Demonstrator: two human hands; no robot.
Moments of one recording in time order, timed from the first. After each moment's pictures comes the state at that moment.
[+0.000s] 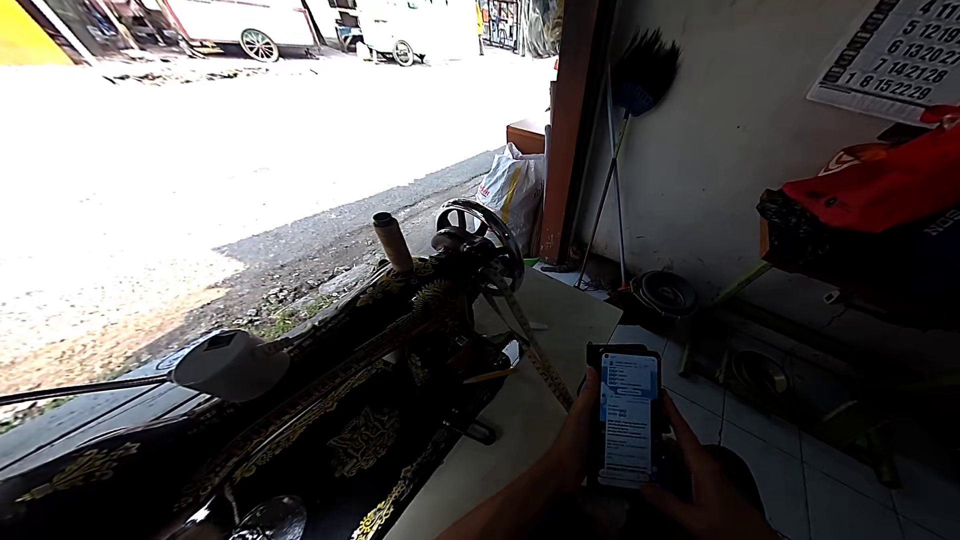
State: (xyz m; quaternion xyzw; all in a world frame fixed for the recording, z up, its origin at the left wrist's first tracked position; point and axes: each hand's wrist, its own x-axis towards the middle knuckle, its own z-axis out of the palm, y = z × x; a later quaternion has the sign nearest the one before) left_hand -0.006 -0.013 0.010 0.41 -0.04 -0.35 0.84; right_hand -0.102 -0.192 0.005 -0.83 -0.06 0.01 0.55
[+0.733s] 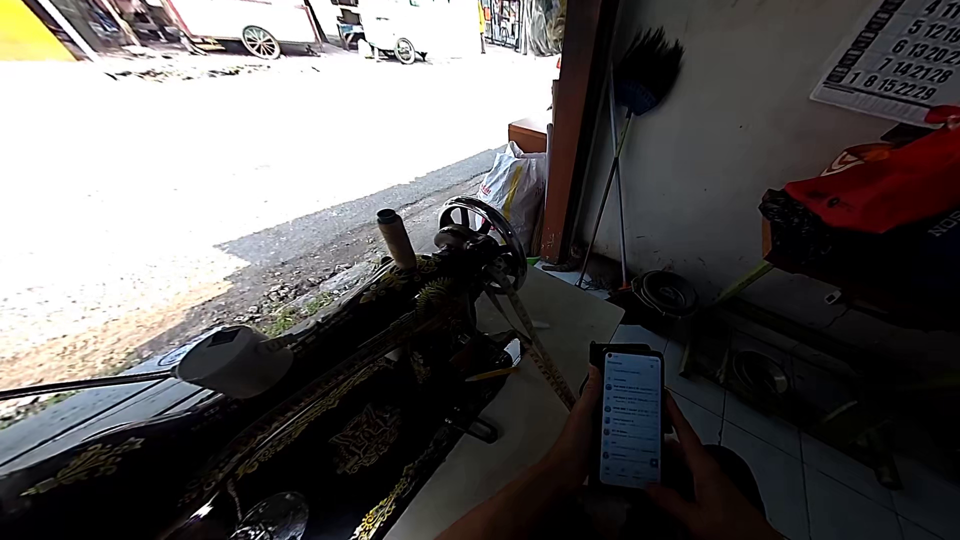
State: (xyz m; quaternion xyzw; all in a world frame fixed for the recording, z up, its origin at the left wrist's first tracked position) left_hand -0.007 -0.013 0.013 0.41 -0.04 -0.34 0.85; right_hand -0.101 -0.193 0.003 -0.83 -0.07 0.01 0.55
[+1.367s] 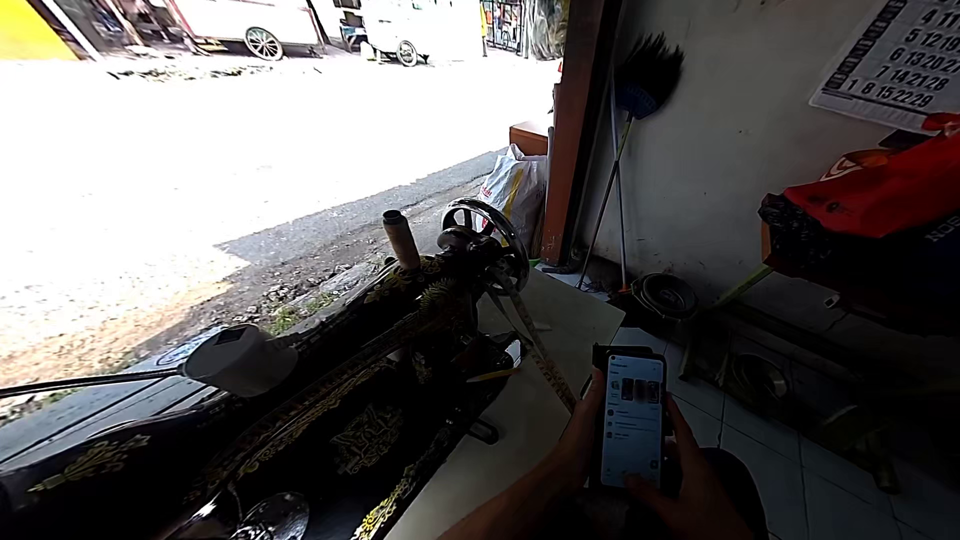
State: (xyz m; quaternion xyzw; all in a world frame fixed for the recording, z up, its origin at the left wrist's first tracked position) left_hand -0.007 -0.014 0.012 0.41 -0.04 -0.34 0.85; right_hand -0.103 -0.168 0.000 -0.84 0.02 -0.07 0.53
